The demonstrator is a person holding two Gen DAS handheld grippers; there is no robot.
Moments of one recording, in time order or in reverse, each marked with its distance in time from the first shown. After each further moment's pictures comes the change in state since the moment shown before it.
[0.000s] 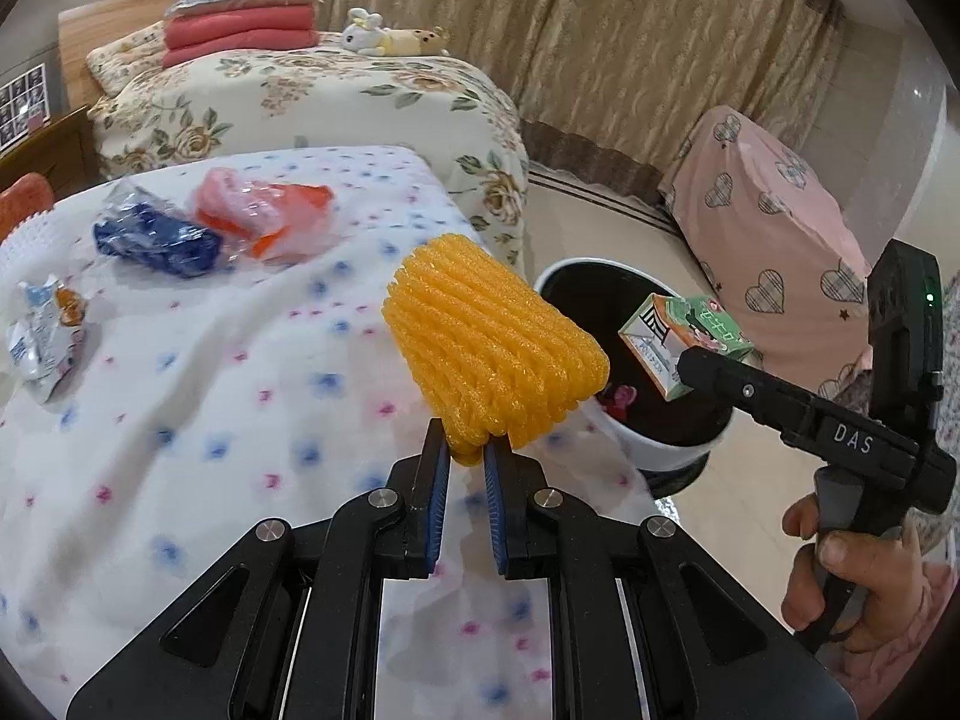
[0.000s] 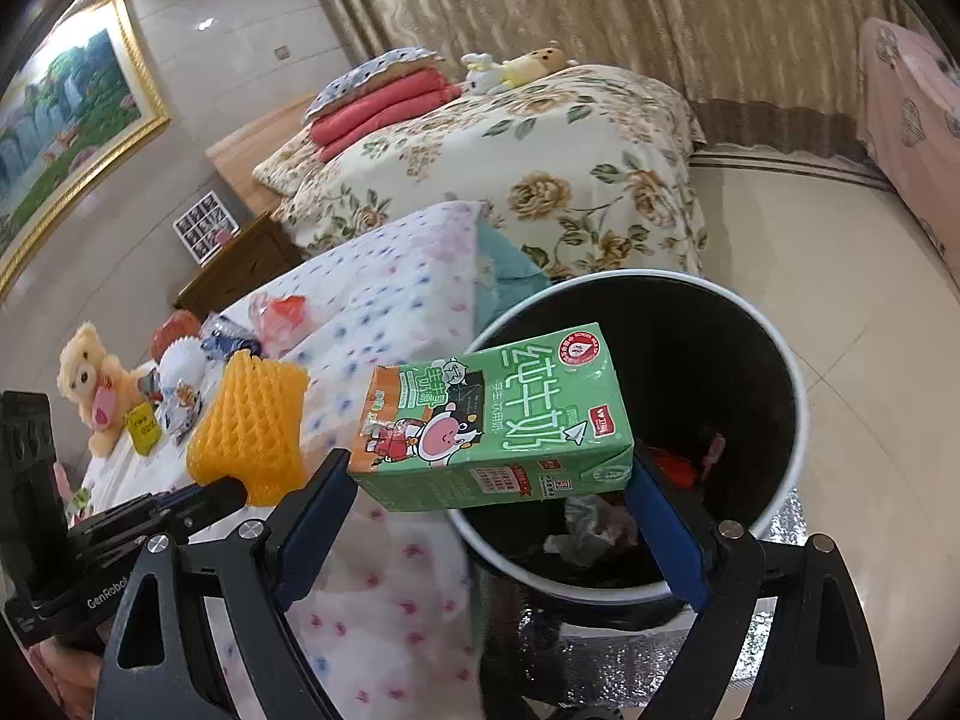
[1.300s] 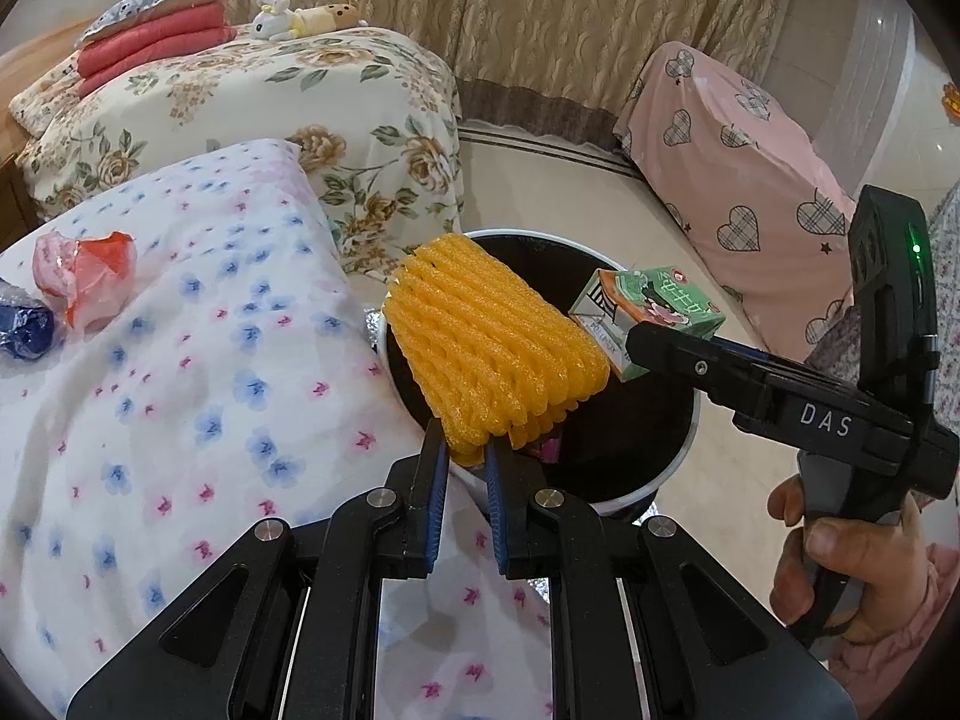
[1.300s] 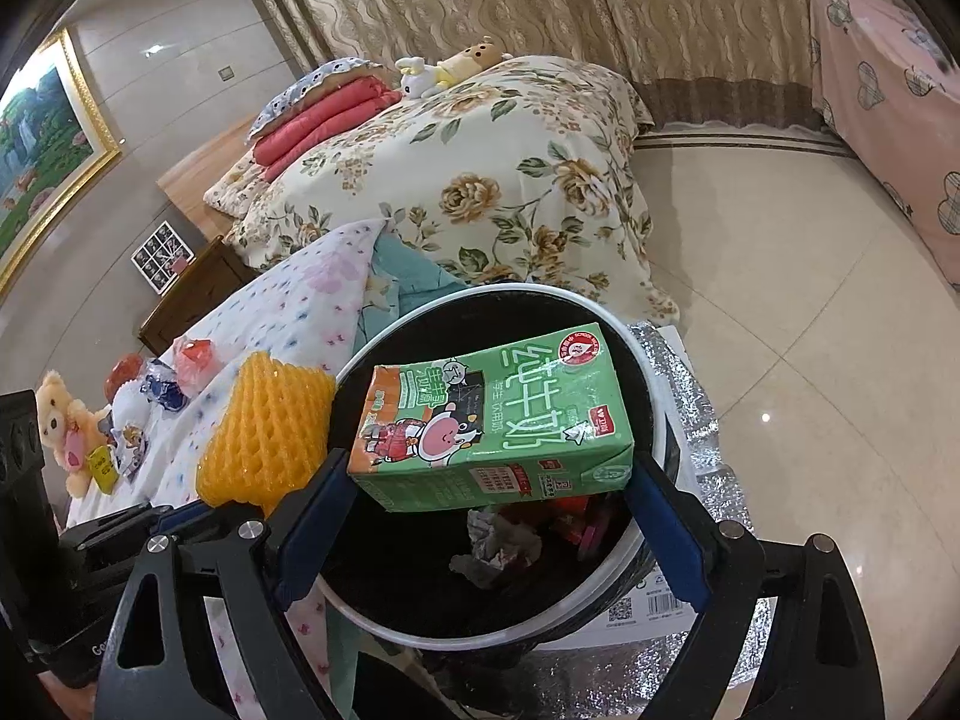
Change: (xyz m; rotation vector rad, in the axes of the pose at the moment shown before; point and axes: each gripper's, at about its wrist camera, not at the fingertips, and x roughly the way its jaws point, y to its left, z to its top) left arm 0.065 -0.077 0.027 0.131 0.094 -0.048; right arm 0.006 -0.068 0.015 0.084 0.012 -0.062
